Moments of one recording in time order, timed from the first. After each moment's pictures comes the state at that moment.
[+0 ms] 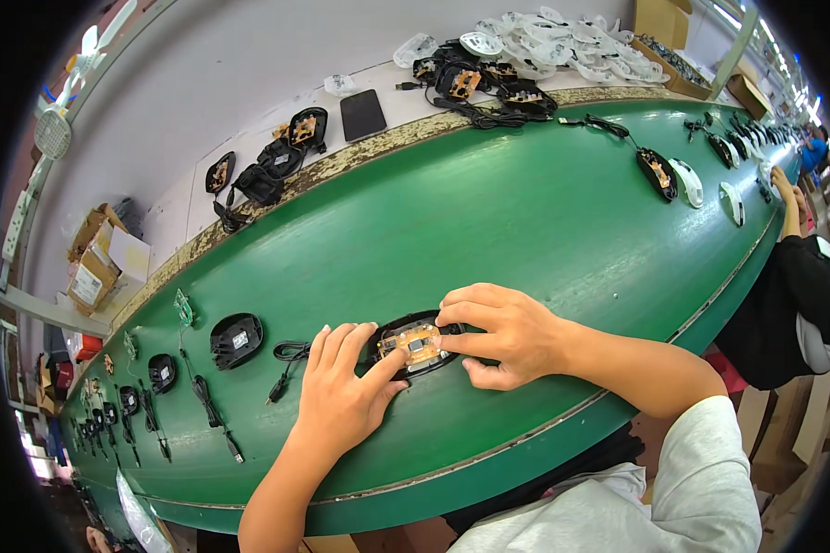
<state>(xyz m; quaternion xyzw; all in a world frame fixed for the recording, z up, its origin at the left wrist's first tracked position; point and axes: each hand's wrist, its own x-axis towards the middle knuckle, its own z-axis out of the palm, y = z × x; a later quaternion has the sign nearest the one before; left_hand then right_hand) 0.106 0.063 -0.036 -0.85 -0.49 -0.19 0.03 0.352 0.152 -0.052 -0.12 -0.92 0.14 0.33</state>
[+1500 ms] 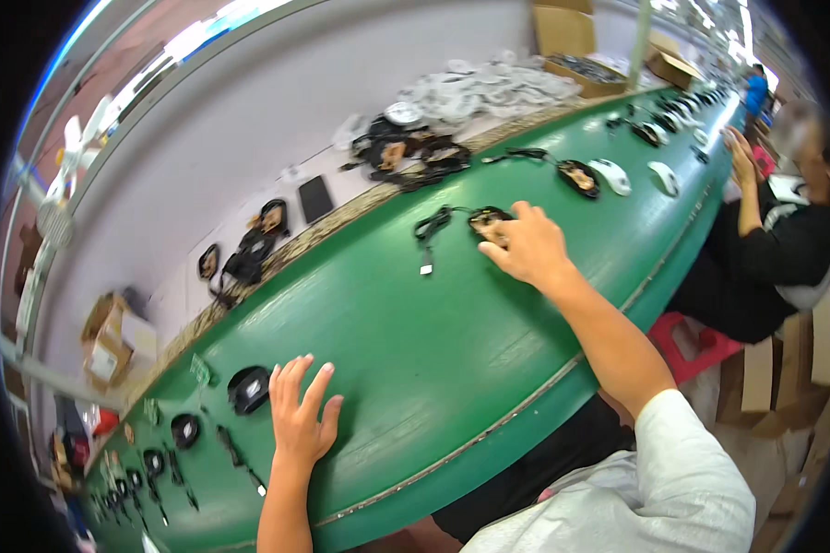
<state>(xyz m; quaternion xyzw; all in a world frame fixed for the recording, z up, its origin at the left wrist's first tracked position) 0.212 0.081 -0.009 -0.83 -0.48 -0.28 0.09 0.580 0.237 -0.013 -0.66 -0.73 -0.04 0.19</state>
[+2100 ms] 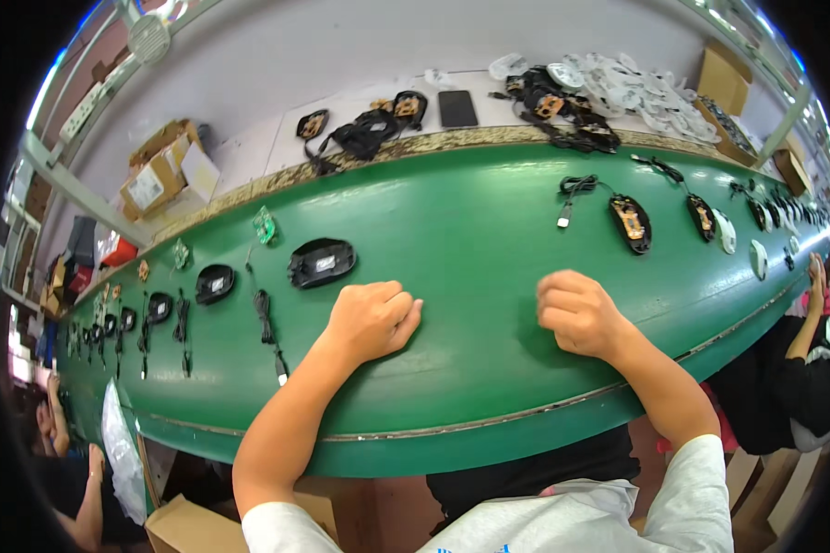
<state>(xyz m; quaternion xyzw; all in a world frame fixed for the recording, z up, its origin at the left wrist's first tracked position) 0.058 0.030 -0.077 -0.84 -0.46 -0.27 0.14 0.365 0.109 -0.066 -0.07 -0.93 0.02 0.36</state>
